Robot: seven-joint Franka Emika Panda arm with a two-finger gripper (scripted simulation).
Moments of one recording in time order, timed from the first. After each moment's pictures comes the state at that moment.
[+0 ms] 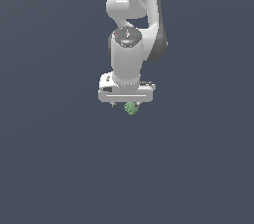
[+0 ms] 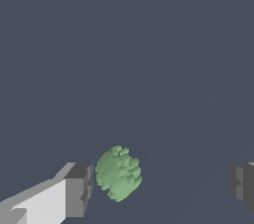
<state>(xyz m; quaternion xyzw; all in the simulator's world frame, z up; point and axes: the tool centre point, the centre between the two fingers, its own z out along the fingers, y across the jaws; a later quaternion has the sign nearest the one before) -0.005 -0.006 0.173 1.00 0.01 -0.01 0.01</state>
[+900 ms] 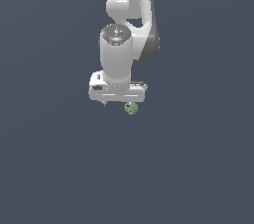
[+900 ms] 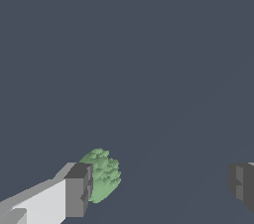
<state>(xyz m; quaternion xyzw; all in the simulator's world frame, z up) -0.001 -0.039 0.180 1.00 -0.01 0.00 0.02</state>
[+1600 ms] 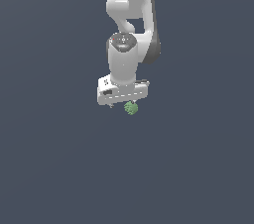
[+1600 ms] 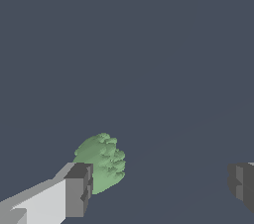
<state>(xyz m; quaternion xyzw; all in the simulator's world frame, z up) -0.023 -0.019 0.150 0.99 0.12 0.00 0.02</state>
